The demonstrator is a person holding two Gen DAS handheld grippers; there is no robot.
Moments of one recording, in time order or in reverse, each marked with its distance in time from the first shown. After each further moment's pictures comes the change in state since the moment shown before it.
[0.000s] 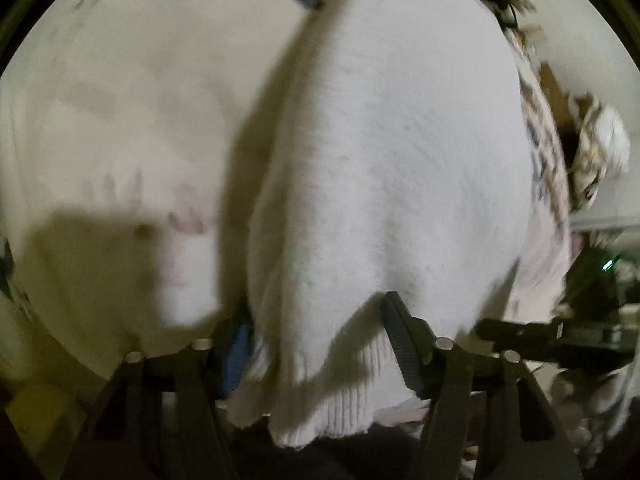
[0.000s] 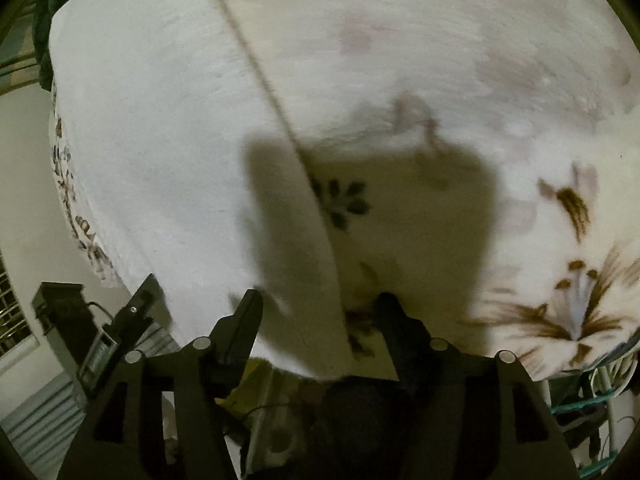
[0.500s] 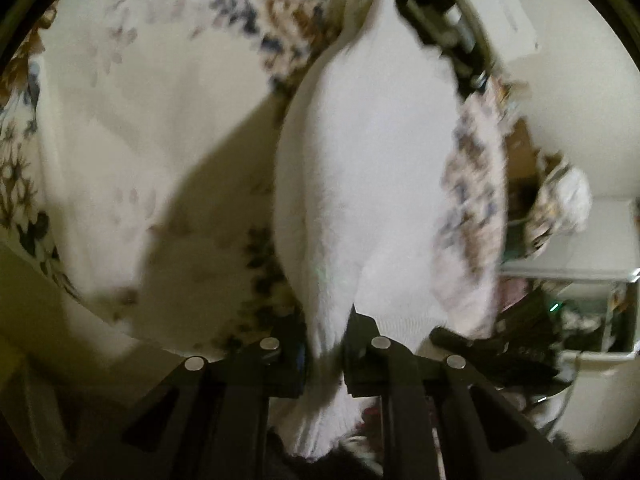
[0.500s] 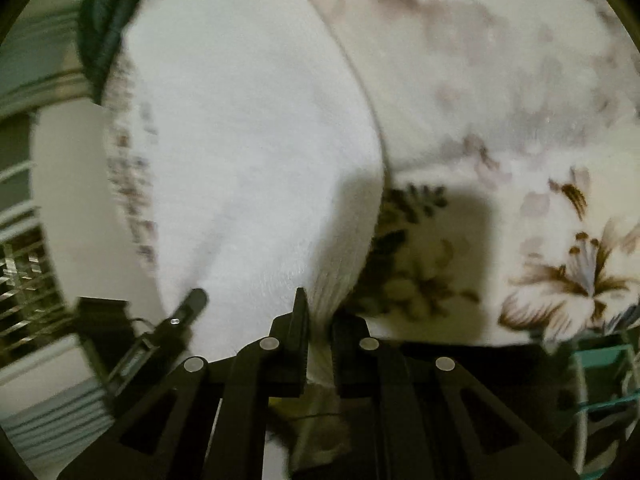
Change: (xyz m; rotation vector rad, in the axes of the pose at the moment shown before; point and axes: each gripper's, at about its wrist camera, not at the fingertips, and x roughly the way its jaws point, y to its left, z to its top) left arm -0.099 -0.003 0.021 -0.225 -0.048 -0.262; right arm -0.048 0.067 -0.034 0.011 -0.053 0.247
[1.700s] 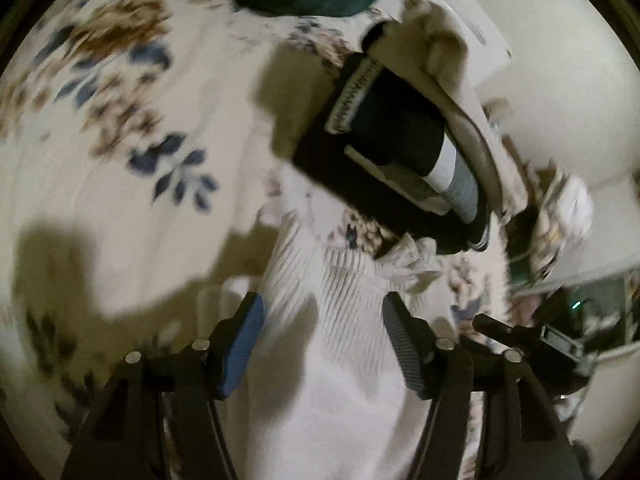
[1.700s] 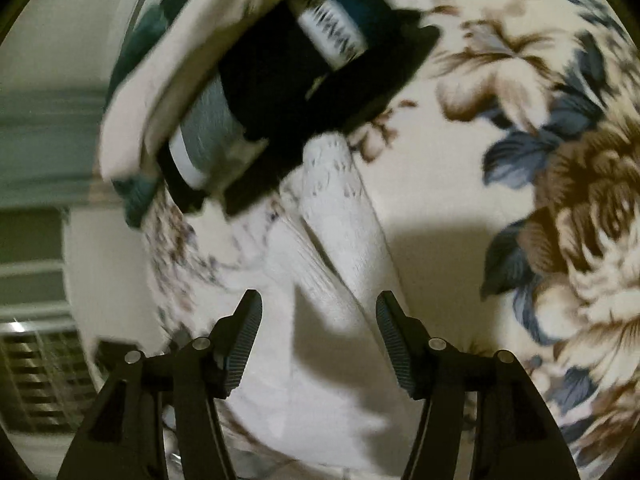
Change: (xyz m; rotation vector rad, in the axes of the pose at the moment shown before) left arm 0.099 -0.118 0.347 0.284 -0.140 0.054; right arm -0.137 0.087 0.384 -0.043 -0.308 0.023
